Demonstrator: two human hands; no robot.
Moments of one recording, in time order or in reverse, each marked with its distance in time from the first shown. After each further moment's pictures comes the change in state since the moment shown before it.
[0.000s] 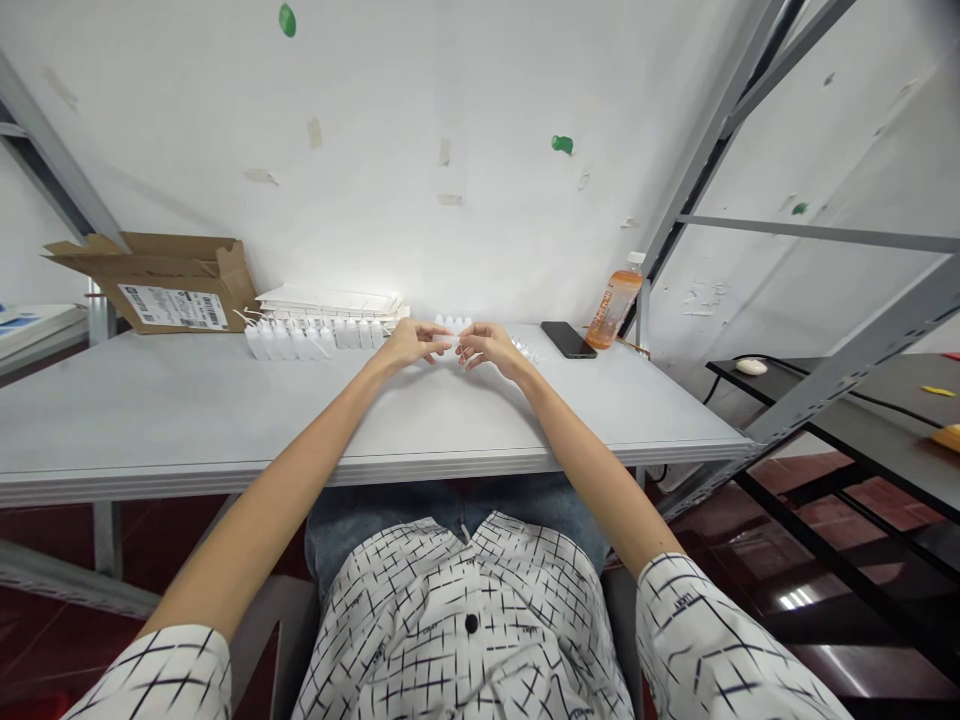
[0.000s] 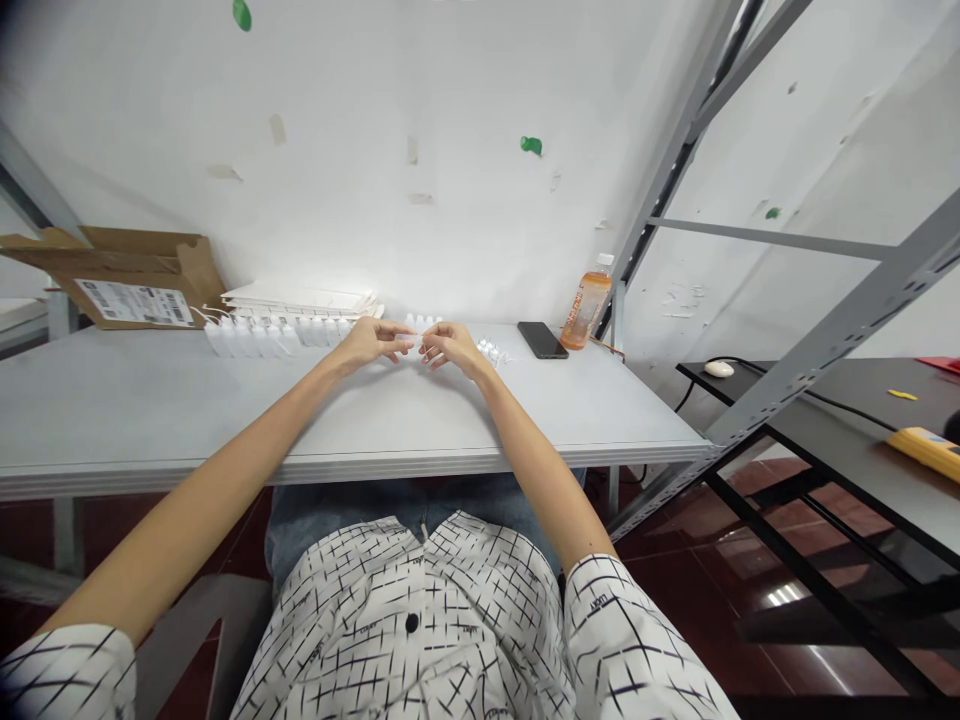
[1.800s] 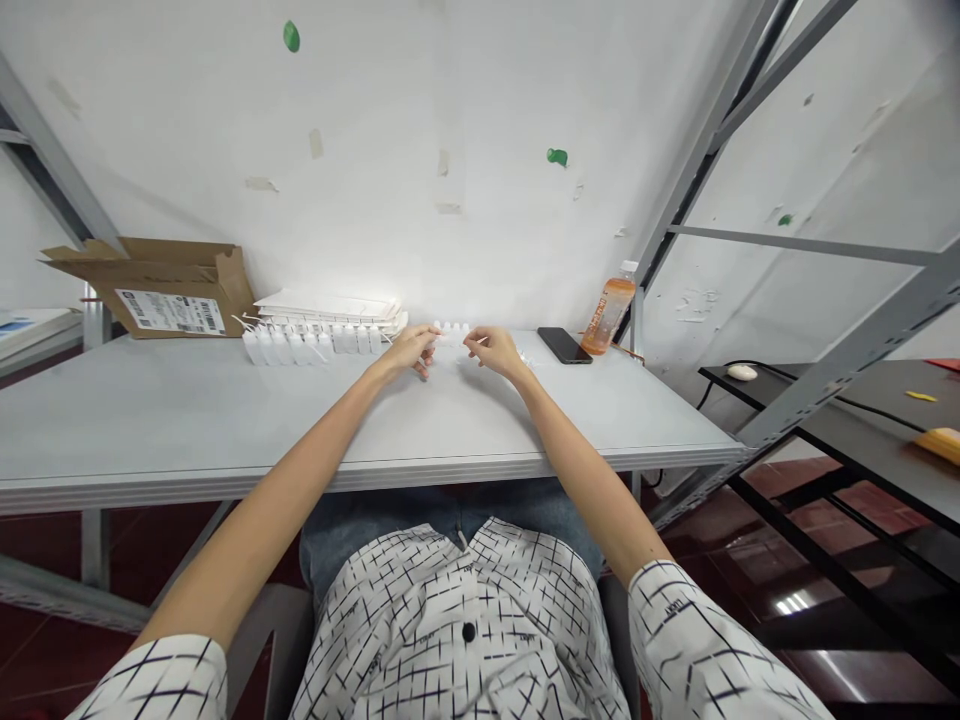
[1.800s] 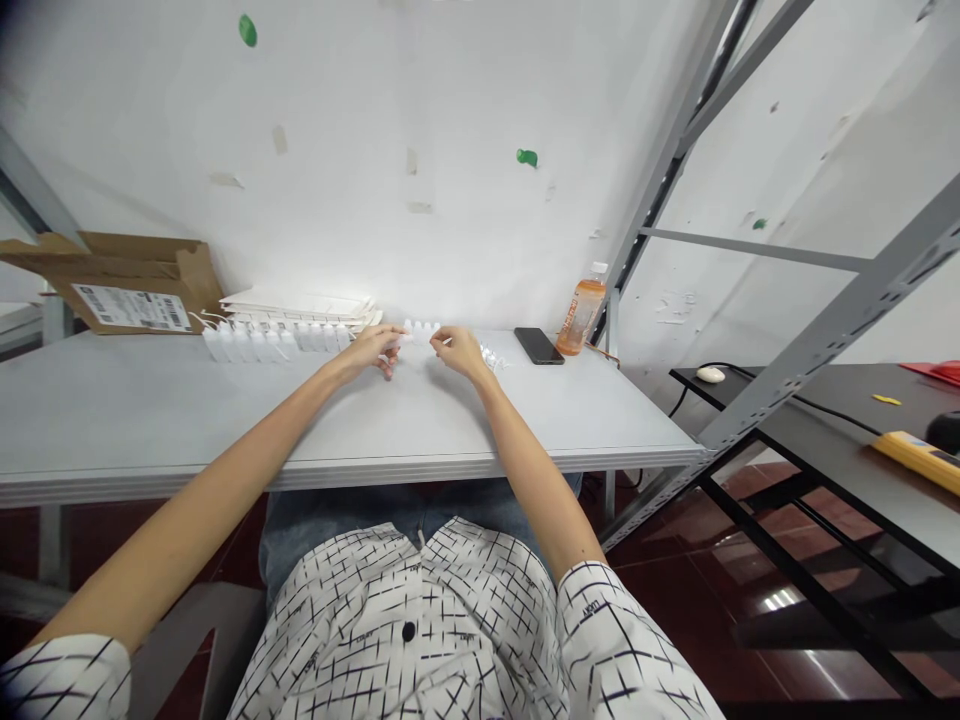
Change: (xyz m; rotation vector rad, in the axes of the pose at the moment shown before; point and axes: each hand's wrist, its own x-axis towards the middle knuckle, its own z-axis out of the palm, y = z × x) left_hand 0.001 0.005 0.007 -0.104 0.056 -0.200; right_hand 0.015 0.012 -0.013 -0.497 0.215 -0.171
